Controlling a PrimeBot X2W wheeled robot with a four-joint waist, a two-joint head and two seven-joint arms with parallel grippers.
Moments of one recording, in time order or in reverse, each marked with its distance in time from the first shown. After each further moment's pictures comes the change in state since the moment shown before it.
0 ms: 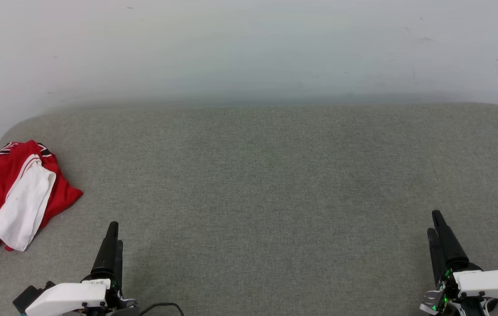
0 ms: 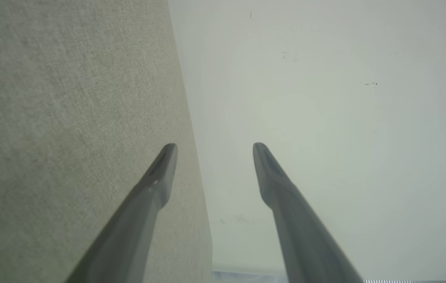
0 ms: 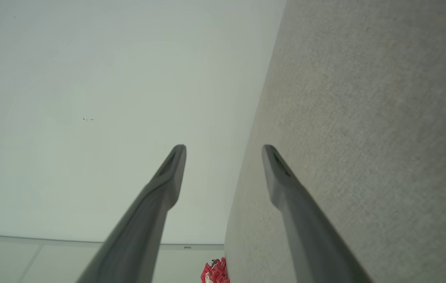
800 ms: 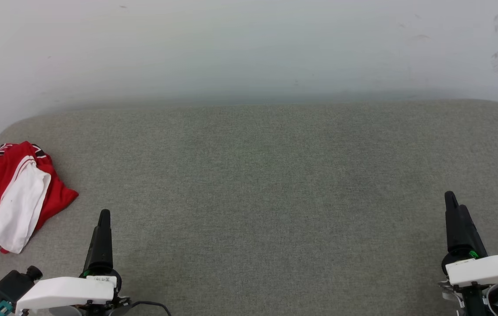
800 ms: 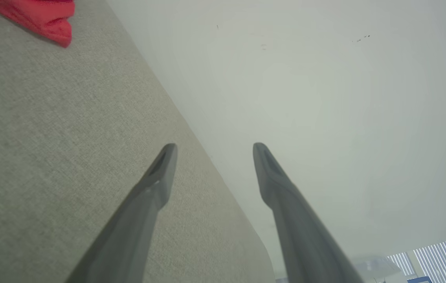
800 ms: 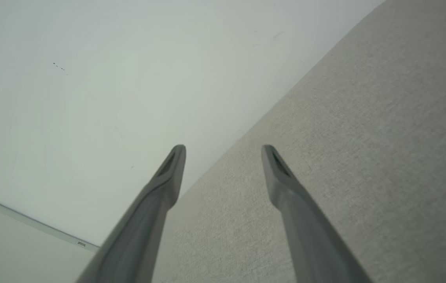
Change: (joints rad) left arm 0.026 0.001 0.024 -0.117 0.359 0.000 -0.088; right arm -0.013 0.000 -0.058 -0.086 -0.546 0.000 -0.089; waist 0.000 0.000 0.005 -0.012
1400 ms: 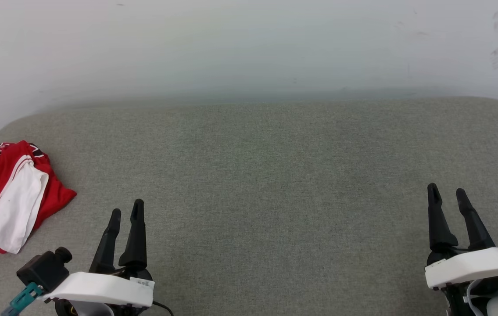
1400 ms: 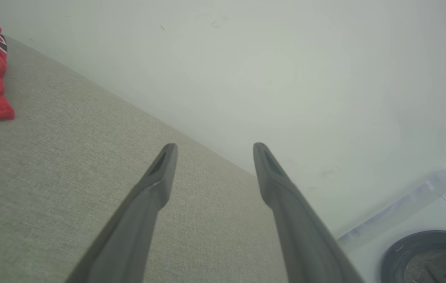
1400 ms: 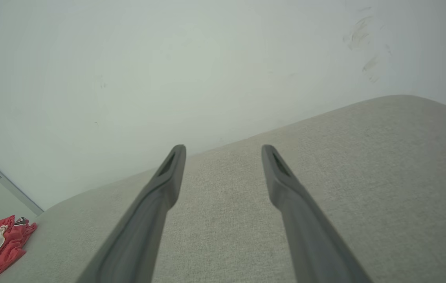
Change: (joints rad) left arm 0.032 0.001 -0.104 -0.138 0.415 0.000 -0.054; right arm 0.000 0.000 0.043 -0.082 -0.490 0.000 -0.056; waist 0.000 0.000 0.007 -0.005
